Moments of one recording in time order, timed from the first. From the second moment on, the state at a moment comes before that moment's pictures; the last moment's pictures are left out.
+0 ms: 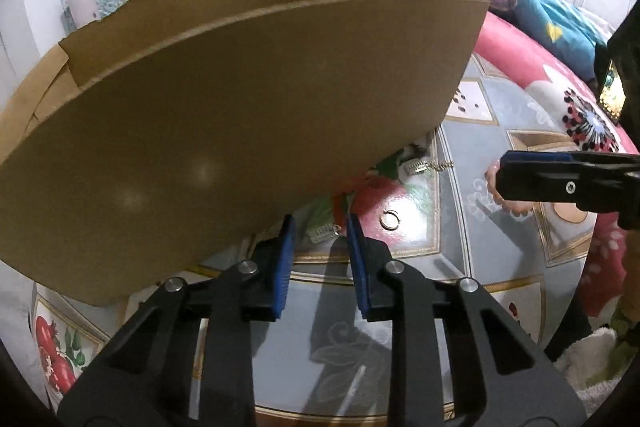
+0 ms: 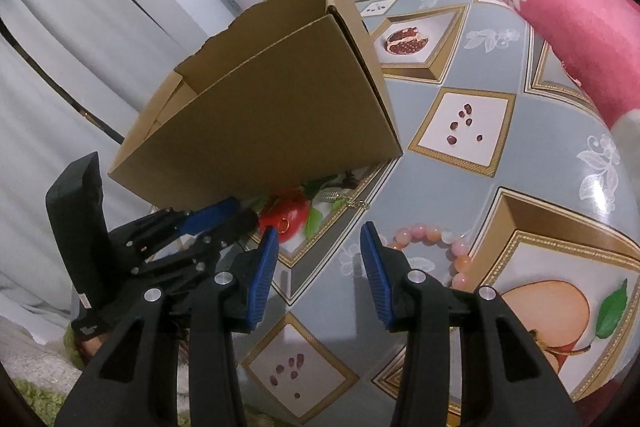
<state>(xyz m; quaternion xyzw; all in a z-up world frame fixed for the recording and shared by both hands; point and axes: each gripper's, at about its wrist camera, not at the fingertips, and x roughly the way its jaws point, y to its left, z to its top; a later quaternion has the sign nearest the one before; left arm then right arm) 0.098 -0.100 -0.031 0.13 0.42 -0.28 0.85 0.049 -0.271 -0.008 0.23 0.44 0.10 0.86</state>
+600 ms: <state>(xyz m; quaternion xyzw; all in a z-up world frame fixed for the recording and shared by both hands) 0.093 -0.112 -0.038 0.13 0.40 -0.26 0.87 0.047 -0.273 -0.009 0.23 0.44 0.09 0.86</state>
